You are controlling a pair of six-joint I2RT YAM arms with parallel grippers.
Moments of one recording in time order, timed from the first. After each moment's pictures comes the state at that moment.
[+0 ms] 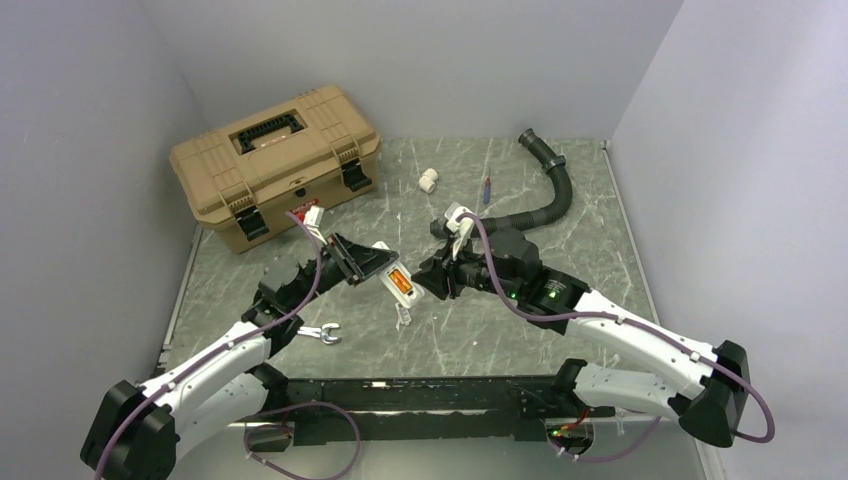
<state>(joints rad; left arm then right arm) -0.55 0.88 0.36 0.62 0.38 -1.21 0.93 1.02 0.84 -0.09 -0.19 0.17</state>
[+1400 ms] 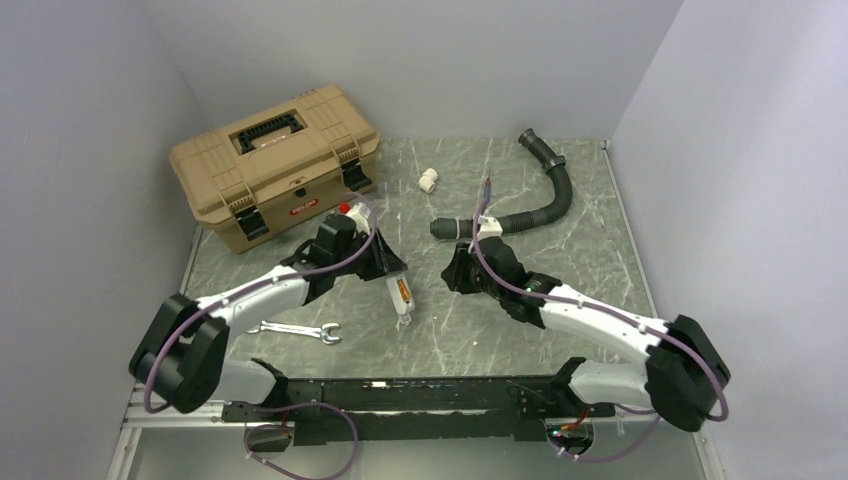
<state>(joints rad) -0.56 1.30 0.65 0.11 0.31 -0.83 0.81 1.14 0.63 -0.03 0.12 0.59</state>
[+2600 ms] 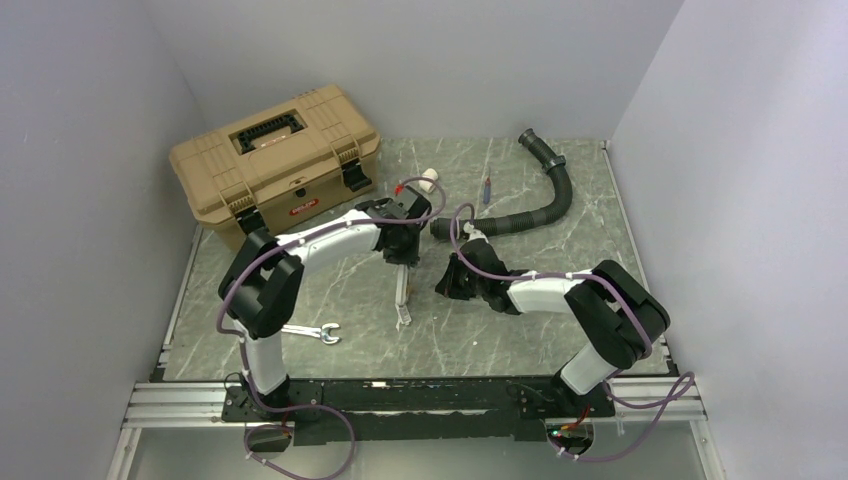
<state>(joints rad) -0.73 1.84 1.35 -0.61 -0.08 -0.59 0.68 1.58 0.59 0.26 -0.08 0.74</state>
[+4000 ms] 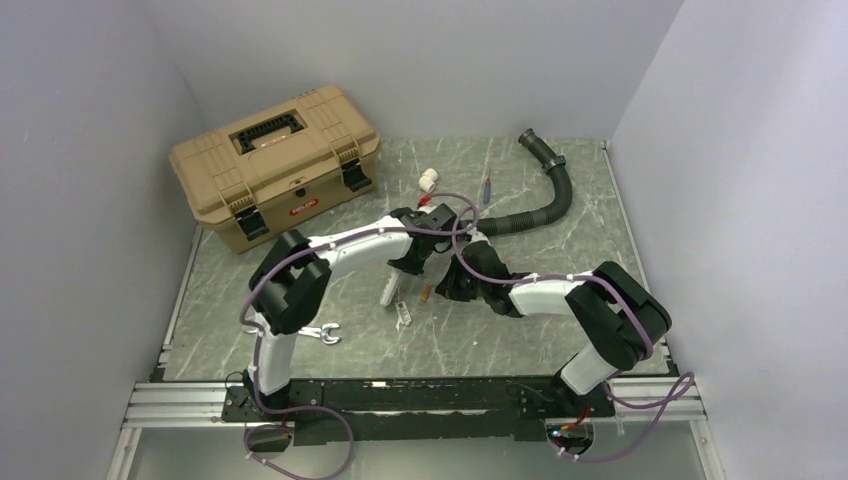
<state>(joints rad) -0.88 2.01 1.56 -0.87 -0.47 -0.49 0.68 1.58 0.56 0.30 -0.09 0.77</state>
